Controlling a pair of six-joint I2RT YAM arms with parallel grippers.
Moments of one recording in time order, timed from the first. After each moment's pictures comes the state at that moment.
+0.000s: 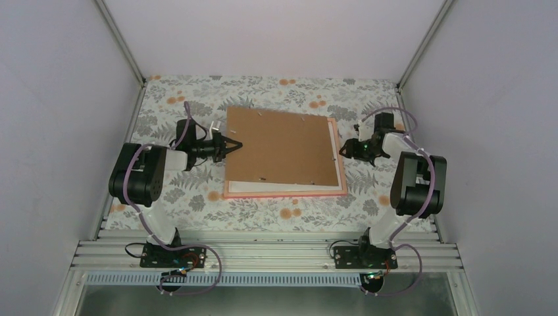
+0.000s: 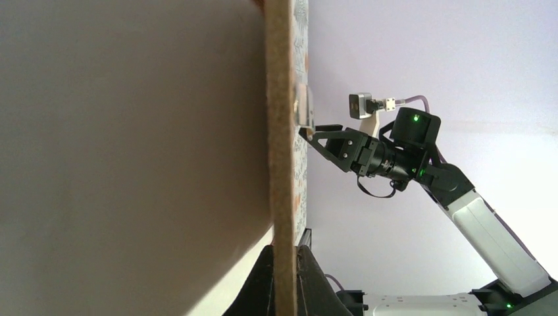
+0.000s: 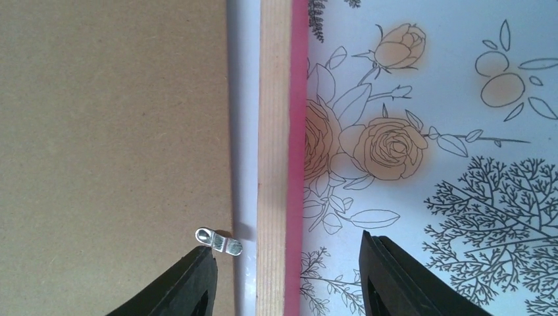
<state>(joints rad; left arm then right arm) -0.11 1.80 0.72 0.53 1.14 -1.01 -0.13 1.71 1.04 -0.57 -0.47 -0.06</state>
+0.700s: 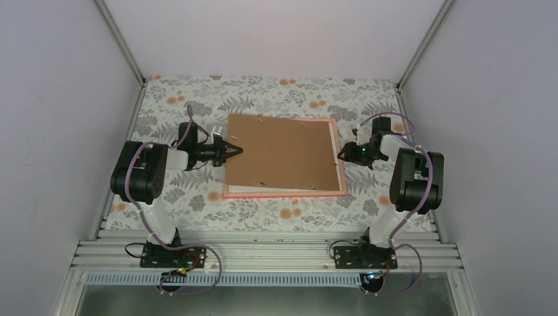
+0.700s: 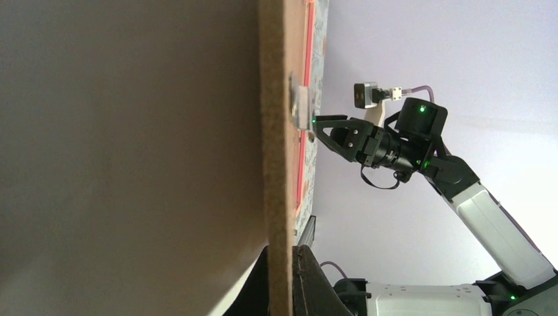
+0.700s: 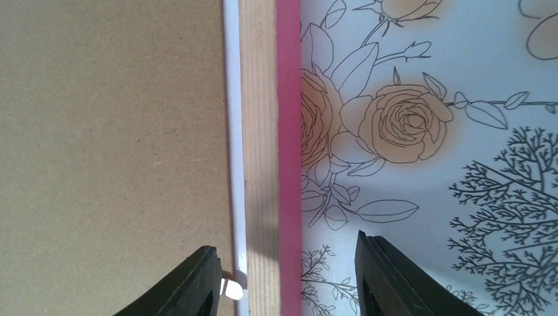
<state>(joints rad) -0.11 1.82 0.73 0.42 1.15 -0.95 -0.13 1.75 1.01 -0.55 -0.49 -0.02</state>
